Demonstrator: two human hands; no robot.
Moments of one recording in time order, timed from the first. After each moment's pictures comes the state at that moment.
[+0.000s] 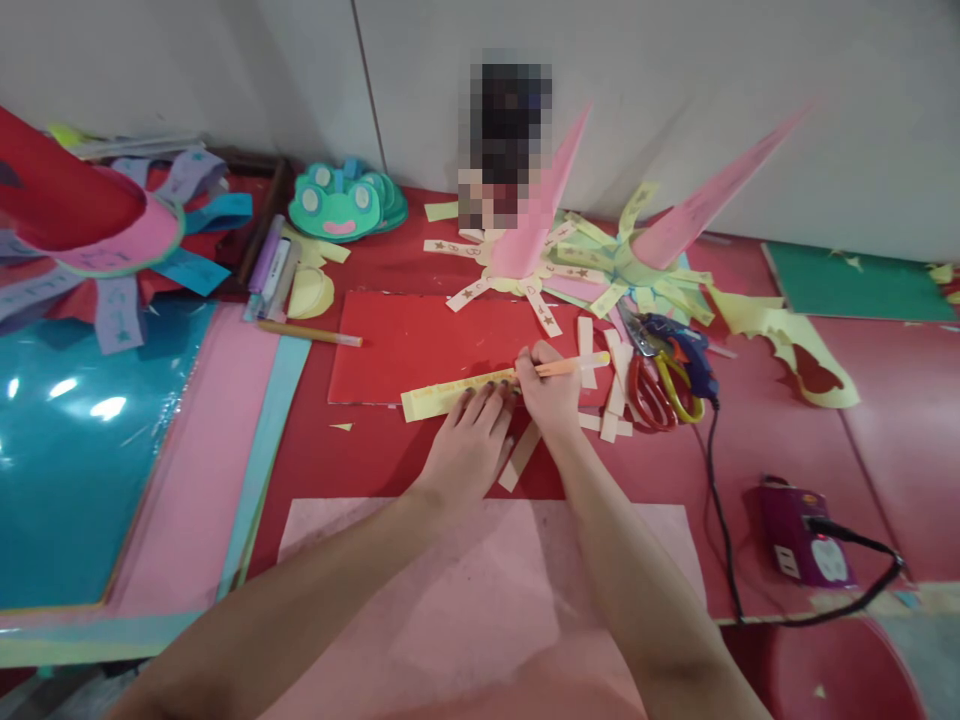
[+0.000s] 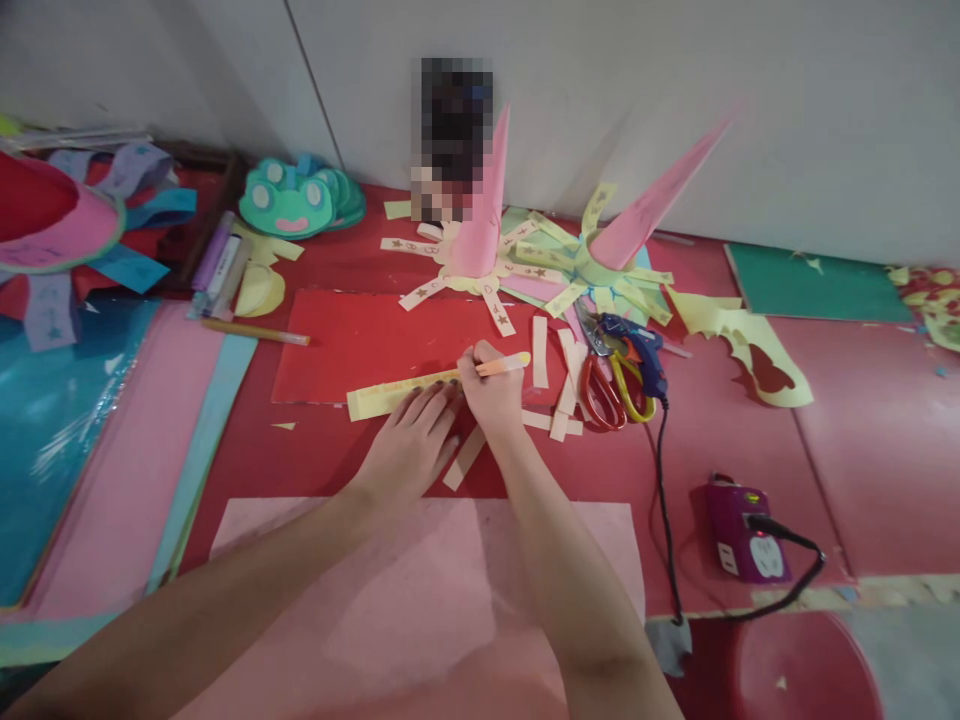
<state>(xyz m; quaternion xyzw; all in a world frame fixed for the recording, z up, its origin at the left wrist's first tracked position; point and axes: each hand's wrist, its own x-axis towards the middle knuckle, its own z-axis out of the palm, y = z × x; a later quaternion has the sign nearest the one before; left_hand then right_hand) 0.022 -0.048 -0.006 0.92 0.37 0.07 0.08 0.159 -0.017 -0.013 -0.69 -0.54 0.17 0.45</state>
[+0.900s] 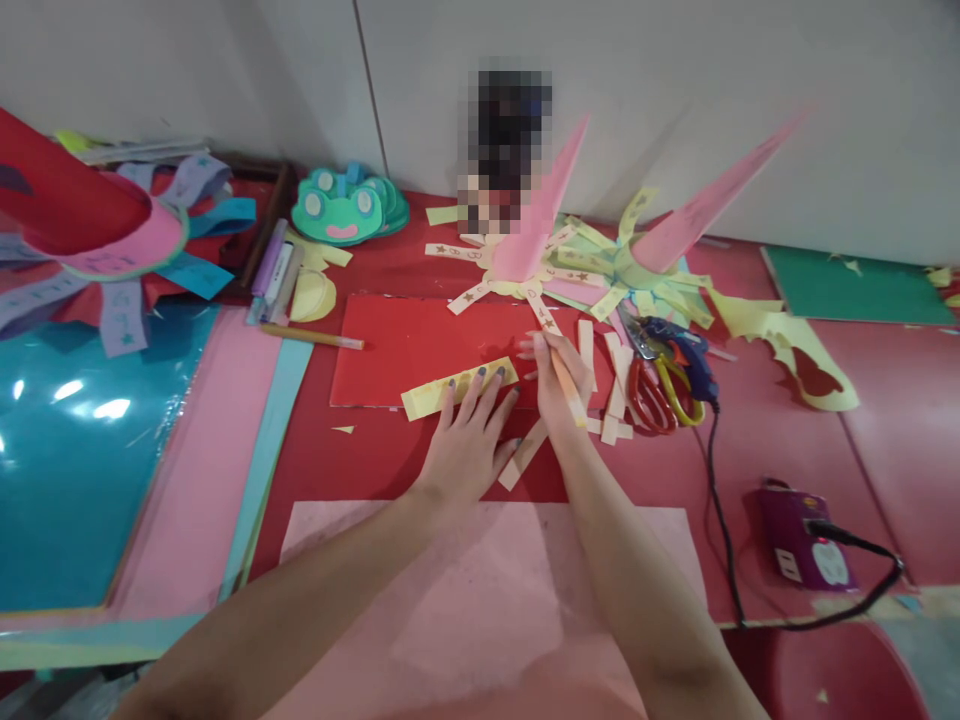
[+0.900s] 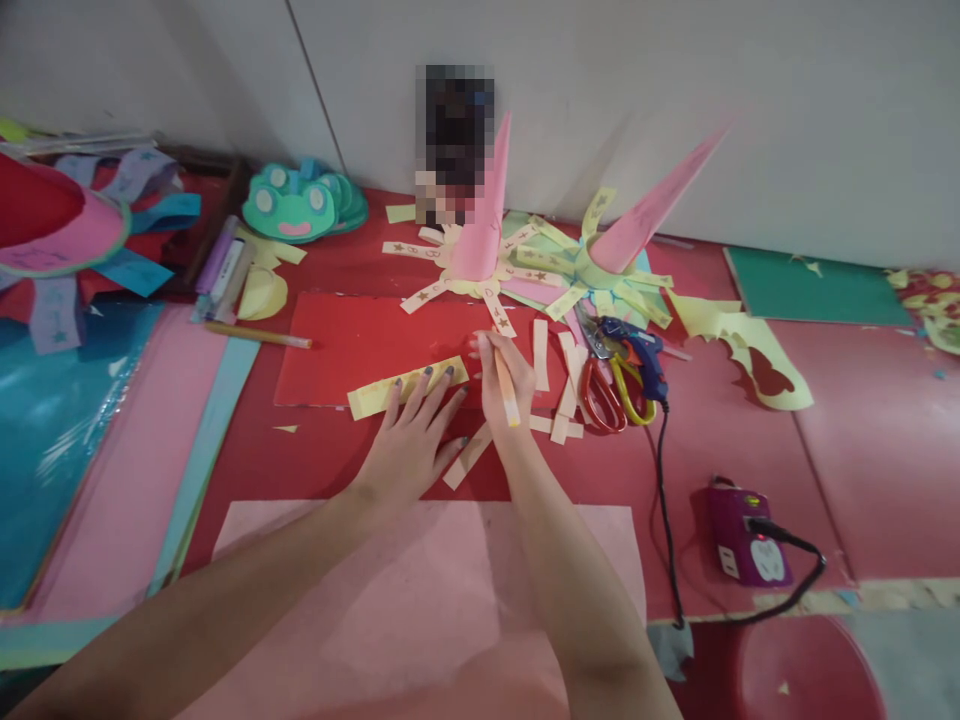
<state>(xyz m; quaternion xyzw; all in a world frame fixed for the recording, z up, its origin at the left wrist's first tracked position) 0.020 -0.047 -0.008 0.91 0.40 0.05 0.07 0.164 -0.016 -0.018 -0.69 -0.44 0.22 0.54</state>
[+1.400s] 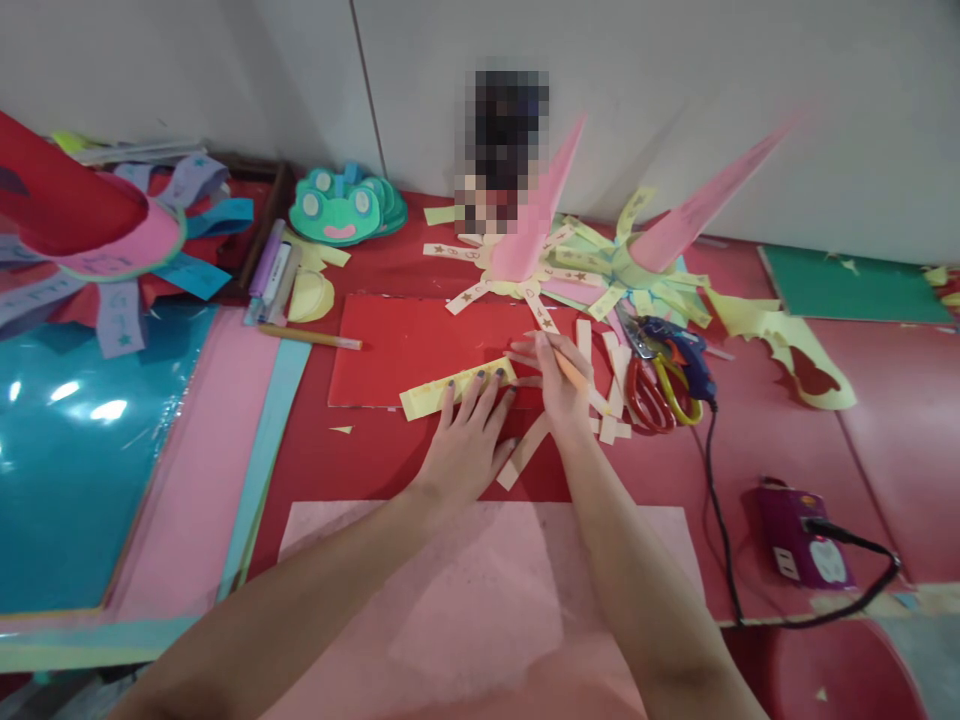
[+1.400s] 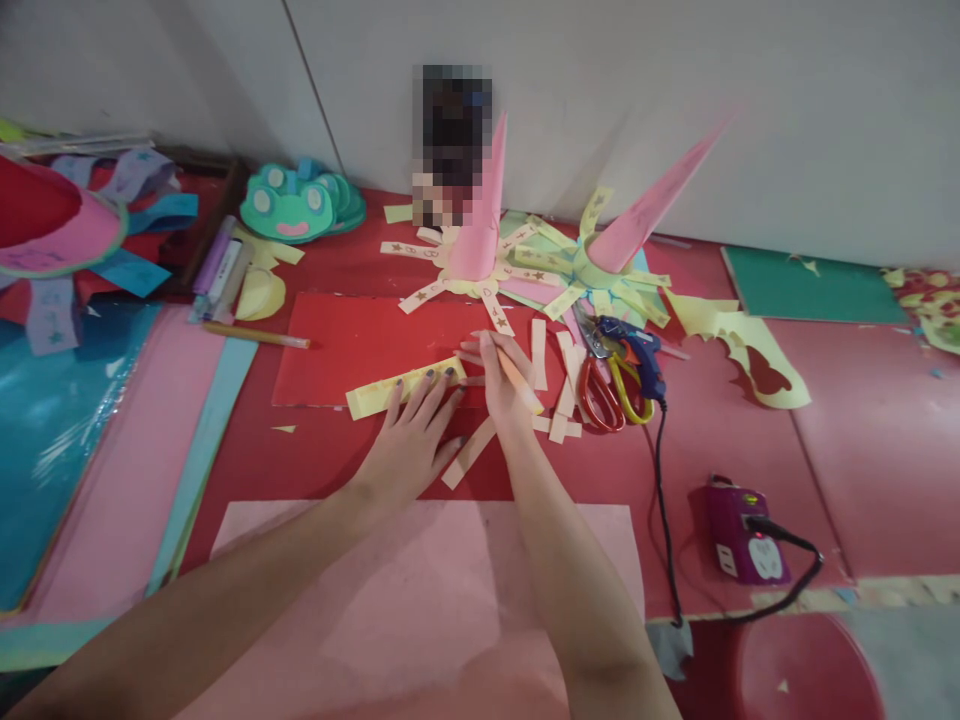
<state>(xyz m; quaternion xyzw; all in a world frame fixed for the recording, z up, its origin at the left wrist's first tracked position) 0.022 -0.046 -0.008 0.91 0.40 0.04 0.09 0.162 -0.016 -0.005 -0.64 -0.35 0.38 0.57</state>
